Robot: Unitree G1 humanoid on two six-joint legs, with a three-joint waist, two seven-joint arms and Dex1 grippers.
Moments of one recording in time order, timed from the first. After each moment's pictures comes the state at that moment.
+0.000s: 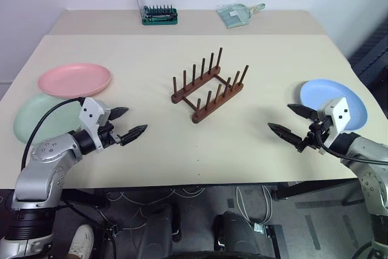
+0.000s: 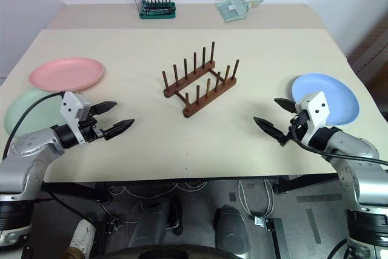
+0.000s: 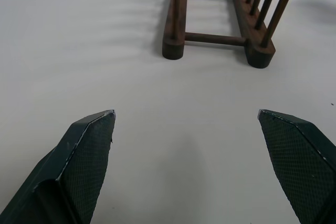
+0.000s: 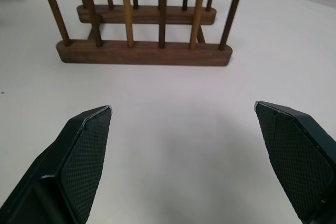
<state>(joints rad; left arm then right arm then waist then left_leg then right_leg) -0.12 0.67 0.21 -0.18 -0.45 0.42 -0.83 -0.05 -0.71 -0.32 -0.23 0.49 0.41 0.82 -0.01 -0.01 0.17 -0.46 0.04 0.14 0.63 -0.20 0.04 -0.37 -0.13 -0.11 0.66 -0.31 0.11</state>
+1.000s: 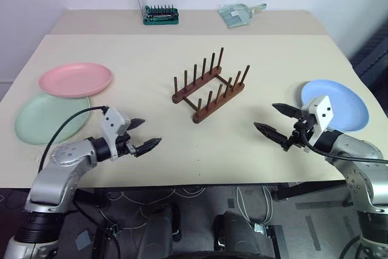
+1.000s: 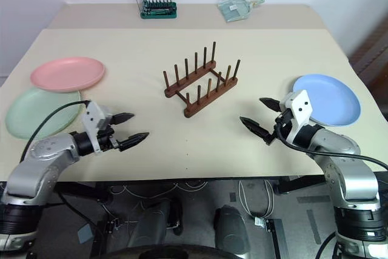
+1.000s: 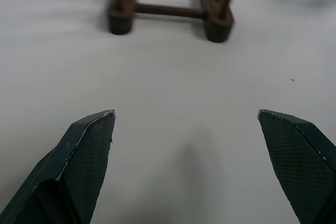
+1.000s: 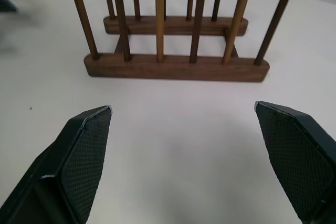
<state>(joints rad) -0.13 0.66 0.04 -0.22 -0.39 0.45 -0.82 -0.09 -0.65 -0.23 -0.29 0.50 0.45 0.76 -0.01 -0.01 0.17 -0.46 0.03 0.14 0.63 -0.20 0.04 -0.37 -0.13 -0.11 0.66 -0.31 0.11</state>
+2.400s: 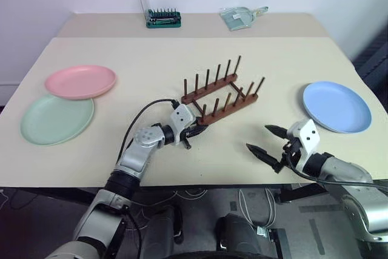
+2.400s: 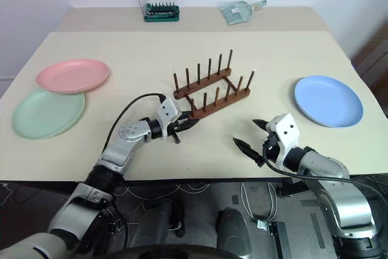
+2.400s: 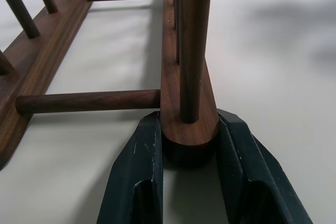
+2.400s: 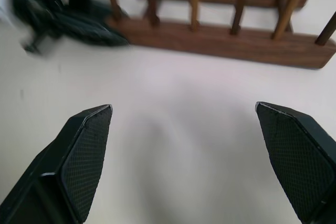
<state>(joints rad) -0.49 0.30 -0.27 0.32 -0.09 0.02 -0.90 0.14 -0.65 -0.17 -0.44 0.46 0.47 0.68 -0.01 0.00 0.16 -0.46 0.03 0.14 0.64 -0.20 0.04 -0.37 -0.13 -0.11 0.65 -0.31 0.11</state>
